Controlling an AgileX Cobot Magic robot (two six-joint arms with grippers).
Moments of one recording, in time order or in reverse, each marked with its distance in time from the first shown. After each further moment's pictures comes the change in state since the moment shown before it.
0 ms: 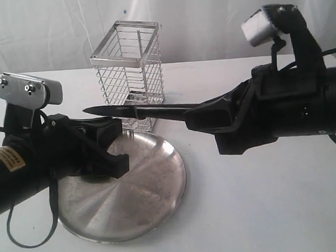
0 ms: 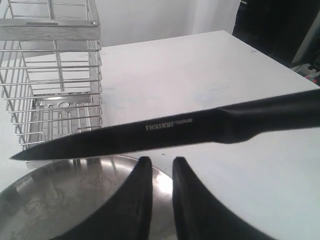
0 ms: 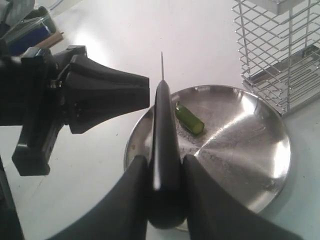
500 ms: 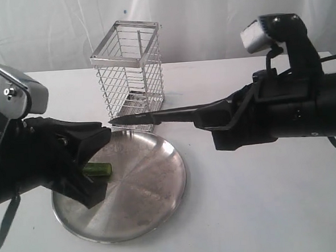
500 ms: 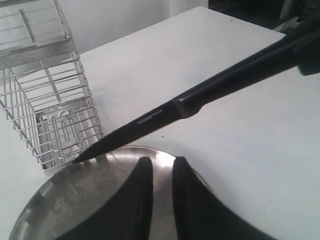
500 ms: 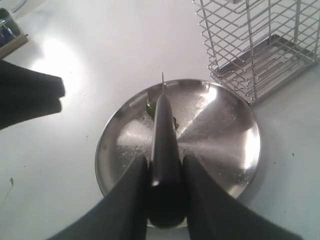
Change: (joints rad) left arm 0.000 -0.191 0.000 -0.160 0.241 0.406; right arm 0.000 0.037 0.025 0.006 -0.099 0.001
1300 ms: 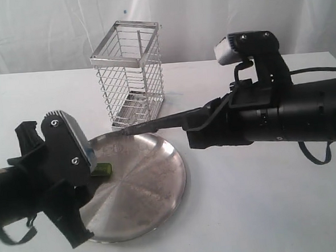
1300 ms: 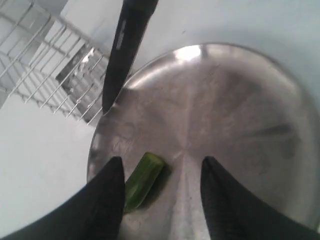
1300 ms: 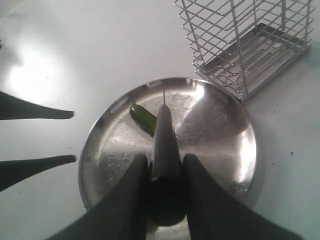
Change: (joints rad) left arm 0.015 0.183 0.013 -0.683 -0.050 1.192; right arm 0.088 0.111 0.000 0.180 -0.145 -0.119
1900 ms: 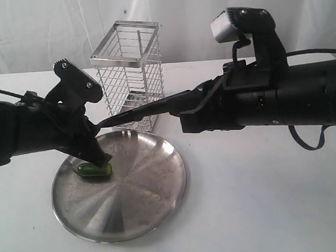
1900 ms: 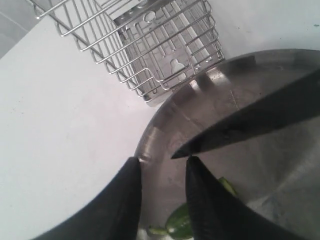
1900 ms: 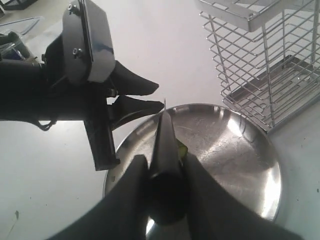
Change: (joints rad) left arm 0.205 0.292 -0.318 -0.526 -0.010 0.322; right arm 0.000 -0.002 -0.054 0.047 0.078 -0.053
